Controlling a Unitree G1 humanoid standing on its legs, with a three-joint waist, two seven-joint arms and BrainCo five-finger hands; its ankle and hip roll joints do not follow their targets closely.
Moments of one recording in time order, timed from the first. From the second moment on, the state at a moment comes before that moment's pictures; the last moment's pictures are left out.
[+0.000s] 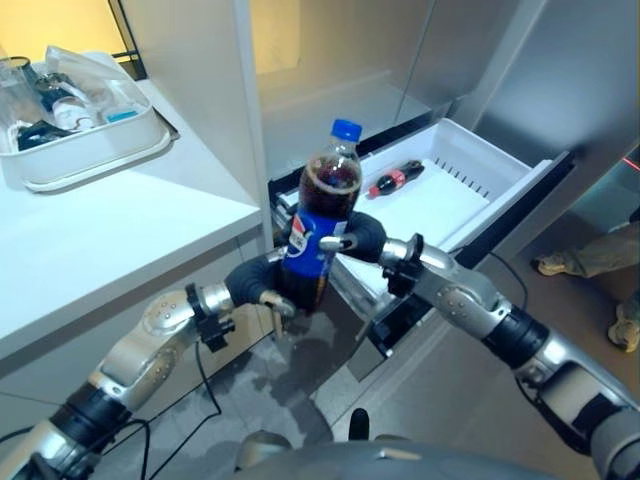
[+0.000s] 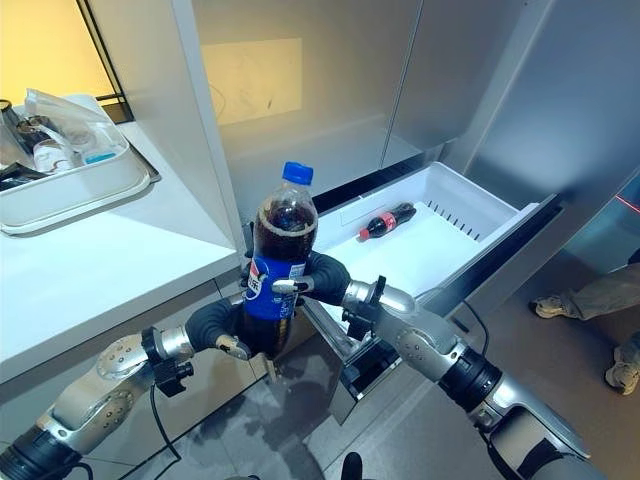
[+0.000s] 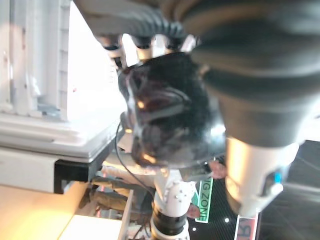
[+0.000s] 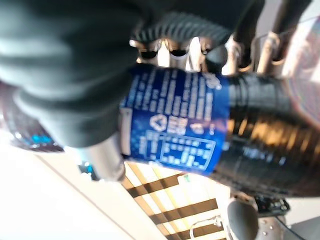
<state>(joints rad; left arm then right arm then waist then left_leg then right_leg) -0.07 0.86 -0.40 -0.17 -0.81 -0.09 -0.60 -0.54 -0.55 0.65 0.00 1.09 0.00 0.47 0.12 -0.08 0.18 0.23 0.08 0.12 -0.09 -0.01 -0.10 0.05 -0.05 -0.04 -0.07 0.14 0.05</state>
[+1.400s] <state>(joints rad) -0.02 0.93 -0.37 -0.14 -0.84 -0.07 -0.65 -0.52 -0.69 0.51 0.00 1.13 -0.08 0.45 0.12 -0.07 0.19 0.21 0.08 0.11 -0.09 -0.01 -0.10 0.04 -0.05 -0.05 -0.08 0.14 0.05</state>
